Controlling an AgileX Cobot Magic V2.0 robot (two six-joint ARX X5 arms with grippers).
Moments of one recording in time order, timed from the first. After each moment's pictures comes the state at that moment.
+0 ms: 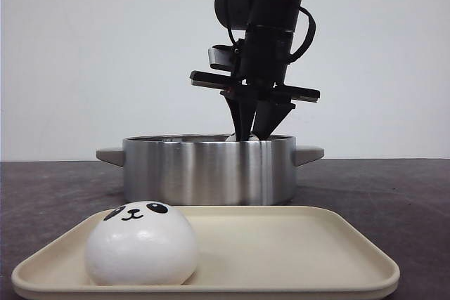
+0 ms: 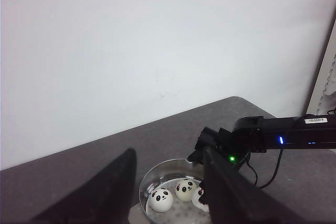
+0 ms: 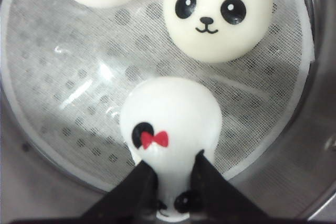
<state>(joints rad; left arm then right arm) -0.60 1.03 2.35 -1.42 -0.08 0.00 0.60 2.03 1.73 -0.93 -0.06 0.32</state>
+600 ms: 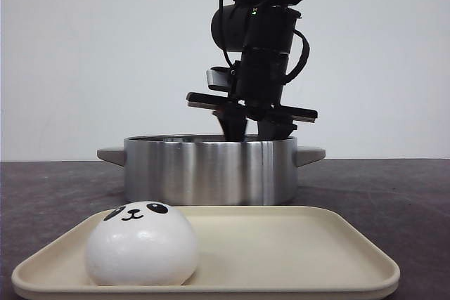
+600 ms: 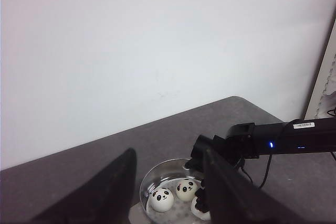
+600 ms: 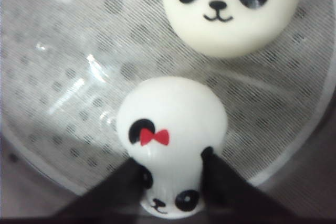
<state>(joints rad) -0.60 1.03 2.35 -1.42 -0.08 0.00 0.60 2.09 1.73 -0.92 -0.08 0.35</state>
